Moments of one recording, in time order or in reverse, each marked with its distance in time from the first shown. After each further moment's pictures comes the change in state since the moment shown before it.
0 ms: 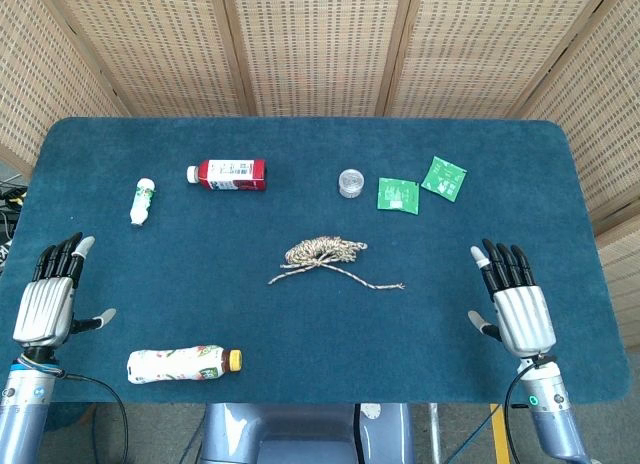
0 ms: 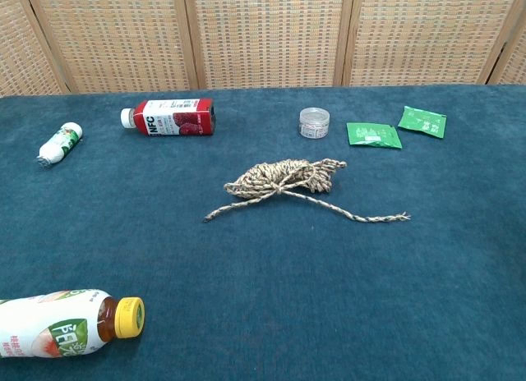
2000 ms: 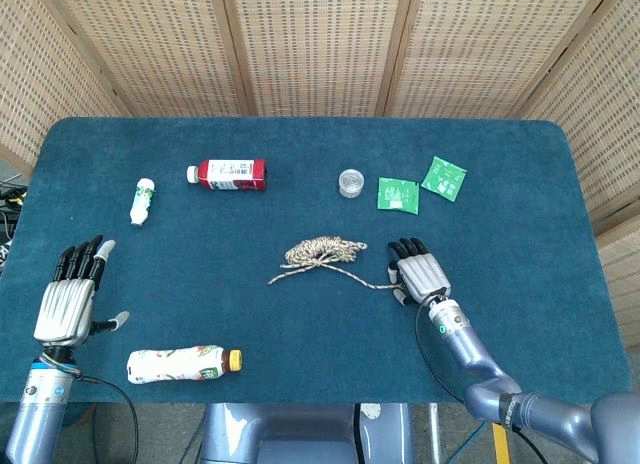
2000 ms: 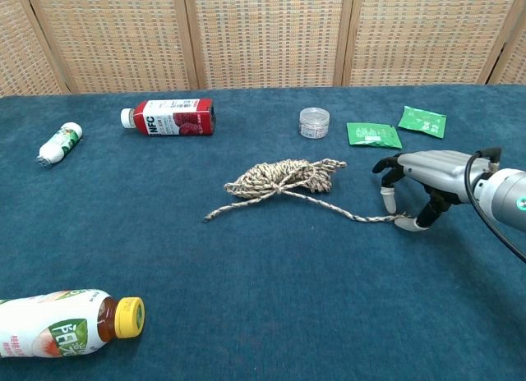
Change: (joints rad) left arm 0.018 -0.058 -0.044 -0.003 0.018 -0.051 0.139; right arm 0.370 -0.276 0.134 0.317 0.335 -0.706 -0.005
